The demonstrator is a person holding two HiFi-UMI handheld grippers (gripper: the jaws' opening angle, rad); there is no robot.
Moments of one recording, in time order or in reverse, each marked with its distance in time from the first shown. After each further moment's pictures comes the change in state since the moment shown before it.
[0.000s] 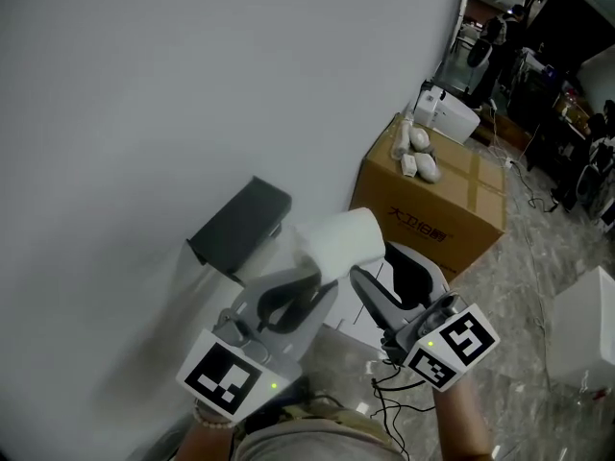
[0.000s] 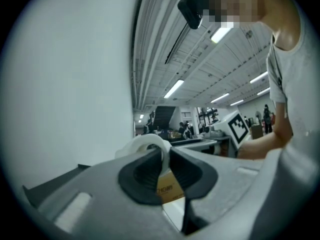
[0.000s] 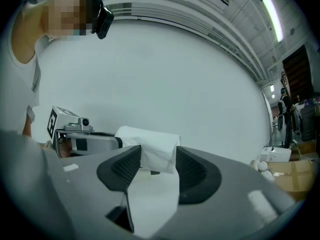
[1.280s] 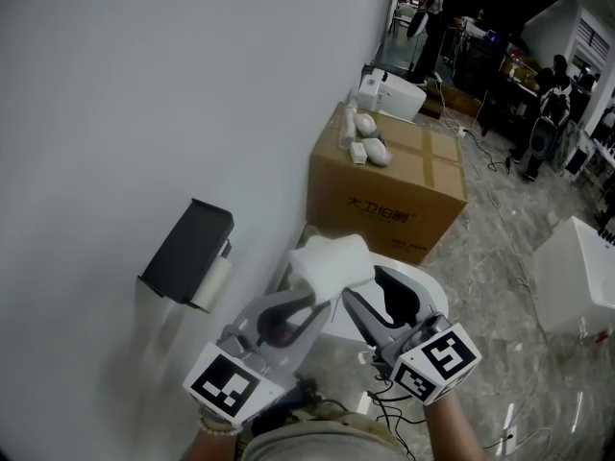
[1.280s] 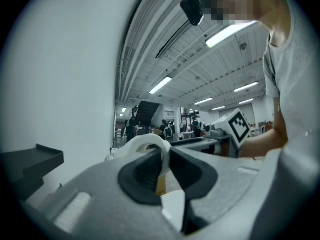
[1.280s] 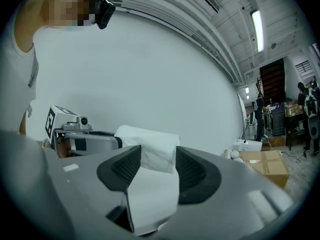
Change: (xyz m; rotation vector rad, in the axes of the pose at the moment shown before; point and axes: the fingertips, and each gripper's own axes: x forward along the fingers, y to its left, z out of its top) left arm 0.051 -0.035 -0.048 -0.063 0.028 -0.243; right arm -0.055 -0.043 -0.052 0.040 0.070 -0.268
